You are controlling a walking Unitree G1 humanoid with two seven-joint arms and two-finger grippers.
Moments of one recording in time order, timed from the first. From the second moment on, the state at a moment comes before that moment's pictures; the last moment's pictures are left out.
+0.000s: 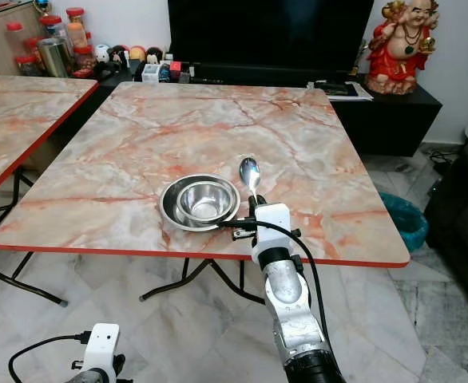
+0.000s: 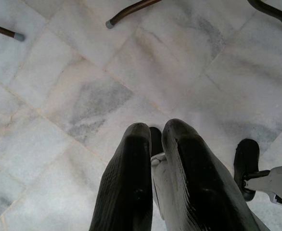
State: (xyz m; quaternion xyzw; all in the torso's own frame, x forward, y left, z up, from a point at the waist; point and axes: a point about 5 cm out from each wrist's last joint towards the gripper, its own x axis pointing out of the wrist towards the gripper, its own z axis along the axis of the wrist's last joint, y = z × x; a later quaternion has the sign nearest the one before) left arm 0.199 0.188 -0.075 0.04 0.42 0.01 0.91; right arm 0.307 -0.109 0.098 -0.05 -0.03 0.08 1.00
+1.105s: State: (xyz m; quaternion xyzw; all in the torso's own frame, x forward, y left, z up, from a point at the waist) left arm 0.196 0.190 -0.076 0.04 0.42 0.02 0.91; right arm 0.301 -0.101 0.093 -0.07 -0.02 0.11 0.99
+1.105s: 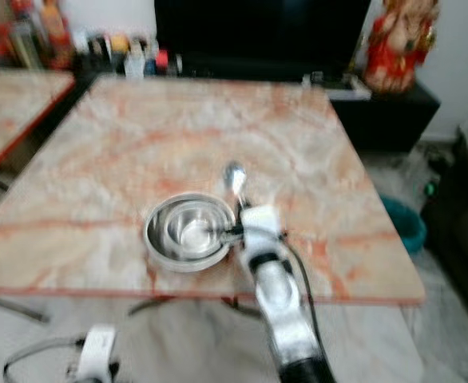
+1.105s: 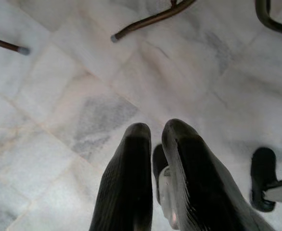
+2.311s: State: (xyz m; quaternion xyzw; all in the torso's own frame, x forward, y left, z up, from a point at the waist) left arm 0.190 0.189 -0.079 0.04 0.43 0.01 0.90; right arm 0.300 -0.110 0.089 -0.06 -0.02 0.08 1.00
